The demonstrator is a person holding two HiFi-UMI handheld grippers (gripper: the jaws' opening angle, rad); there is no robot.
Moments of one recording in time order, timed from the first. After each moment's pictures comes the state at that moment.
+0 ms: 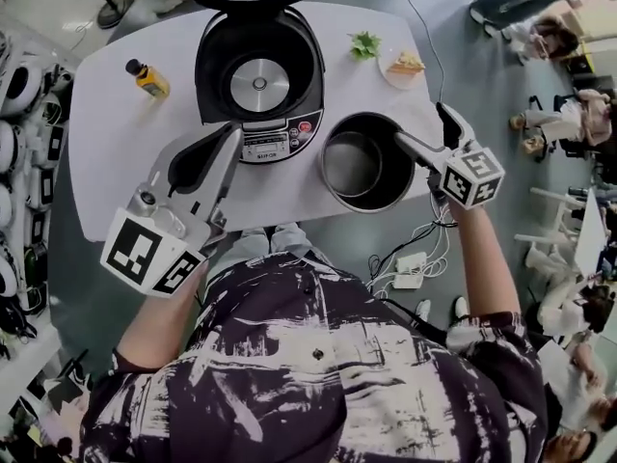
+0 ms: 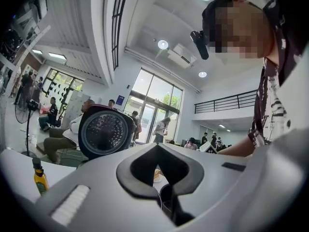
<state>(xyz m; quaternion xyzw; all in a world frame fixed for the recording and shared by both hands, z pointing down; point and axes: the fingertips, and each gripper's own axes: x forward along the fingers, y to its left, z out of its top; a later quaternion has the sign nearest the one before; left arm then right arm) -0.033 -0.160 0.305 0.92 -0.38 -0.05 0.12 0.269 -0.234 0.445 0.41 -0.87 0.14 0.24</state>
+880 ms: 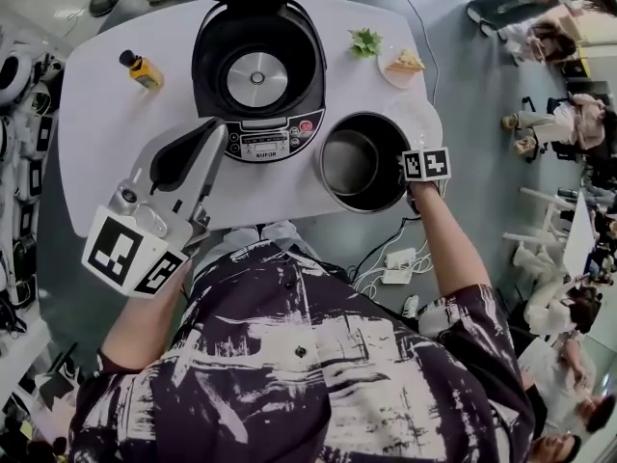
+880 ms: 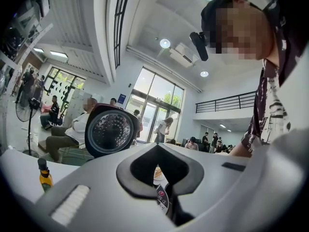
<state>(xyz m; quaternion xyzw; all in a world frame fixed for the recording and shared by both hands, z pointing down) -0.056 -0.171 0.310 0.91 -0.38 -0.04 0.13 0.342 -0.183 0.657 0.44 -0.67 0.39 0.45</state>
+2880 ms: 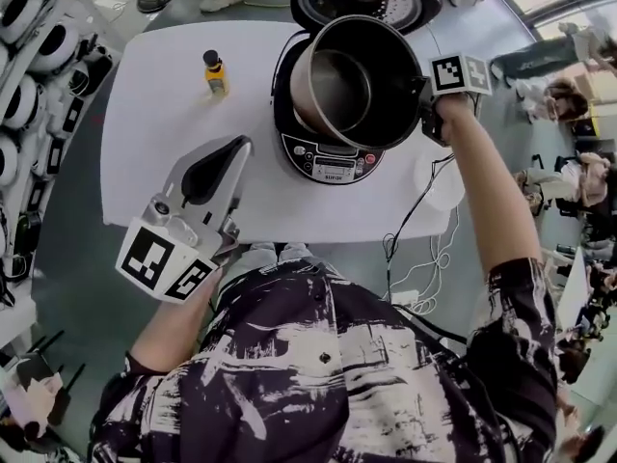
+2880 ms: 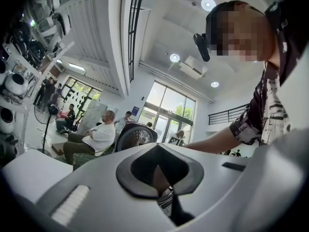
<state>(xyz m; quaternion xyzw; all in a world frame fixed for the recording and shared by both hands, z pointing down) -0.166 -0.139 0.298 0.87 -0.46 -0.12 0.12 0.075 -0.377 0.451 0.34 -0.78 0.39 0.34</state>
